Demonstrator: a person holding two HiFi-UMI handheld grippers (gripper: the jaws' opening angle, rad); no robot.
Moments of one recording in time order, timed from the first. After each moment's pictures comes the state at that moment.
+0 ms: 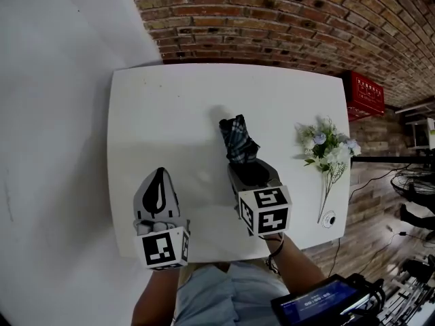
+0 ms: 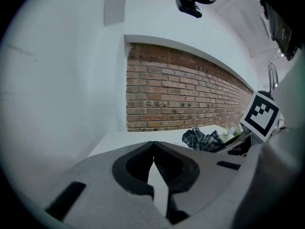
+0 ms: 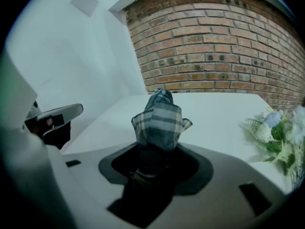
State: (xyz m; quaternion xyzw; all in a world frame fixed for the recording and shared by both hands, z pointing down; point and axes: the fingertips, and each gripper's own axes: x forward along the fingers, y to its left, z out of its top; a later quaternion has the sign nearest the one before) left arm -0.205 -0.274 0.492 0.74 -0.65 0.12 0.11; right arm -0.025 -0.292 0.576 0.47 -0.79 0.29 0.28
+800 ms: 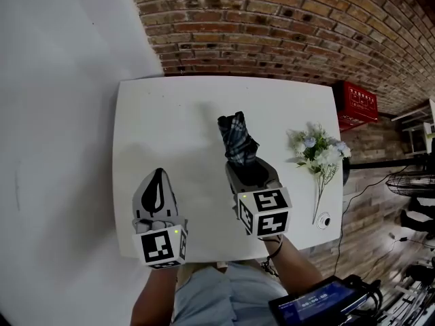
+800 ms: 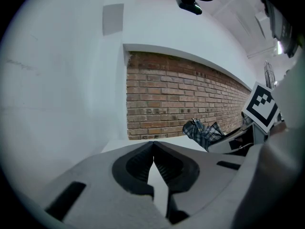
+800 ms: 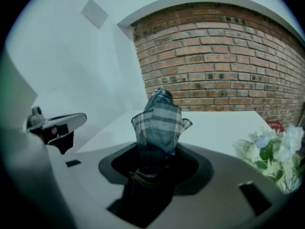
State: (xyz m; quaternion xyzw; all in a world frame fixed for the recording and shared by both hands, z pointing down) left arm -0.205 -0.268 0.460 0.74 -0.66 0.11 0.08; right arm -0.026 -0.299 0.519 0.48 -0.81 0.24 0.23
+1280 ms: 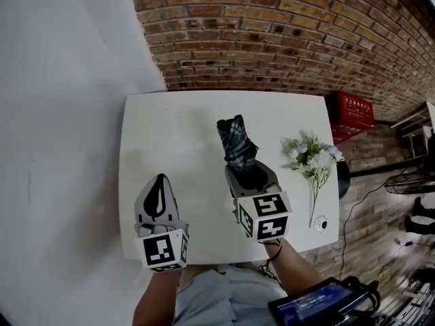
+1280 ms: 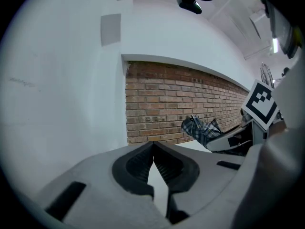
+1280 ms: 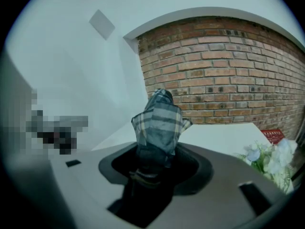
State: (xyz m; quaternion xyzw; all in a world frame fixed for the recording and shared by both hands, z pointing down) left arm -0.197 -0.256 0.425 0.74 -0.66 0.09 0.05; right arm -0.022 -0.296 0.473 0.49 -0.83 0.20 0.19
